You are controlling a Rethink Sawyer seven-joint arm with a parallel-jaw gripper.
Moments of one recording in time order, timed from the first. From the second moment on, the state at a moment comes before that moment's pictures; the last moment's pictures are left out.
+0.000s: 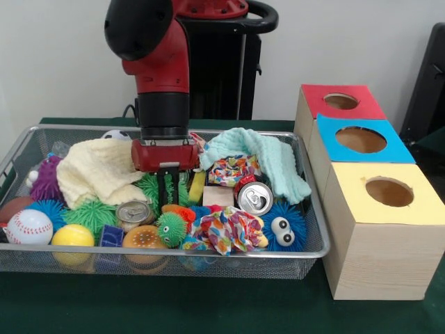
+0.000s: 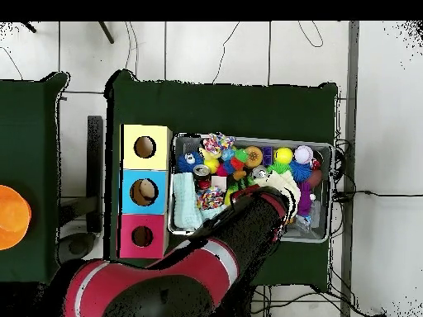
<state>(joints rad) 0.08 -0.06 -0.64 1.37 -1.04 -0.64 2.60</state>
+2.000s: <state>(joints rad) 0.20 -0.09 -0.80 1.32 -1.61 -0.64 2.77</state>
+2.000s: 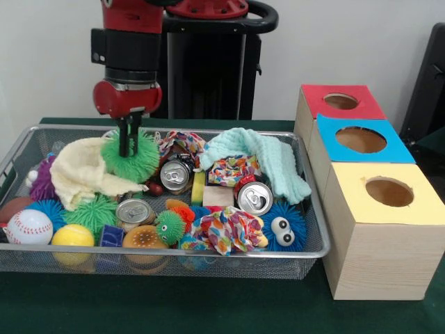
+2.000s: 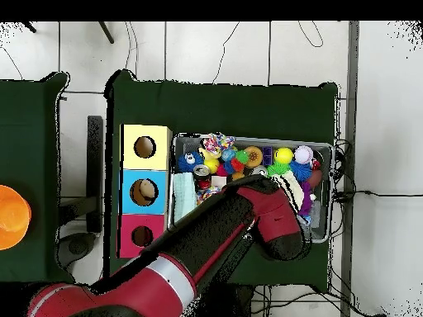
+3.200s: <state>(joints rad) 0.19 -0.09 -0.85 1.30 -1.65 -0.64 2.78</state>
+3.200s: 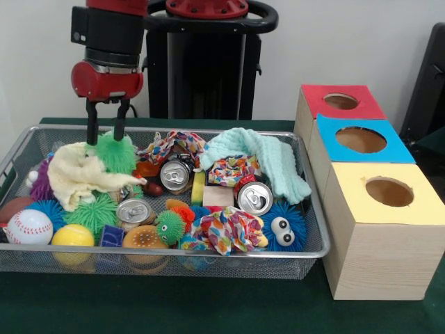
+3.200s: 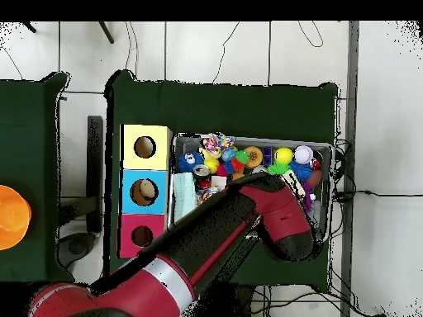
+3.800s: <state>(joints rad) 0.18 -0.14 -0.84 1.30 -1.62 -0.64 2.78</state>
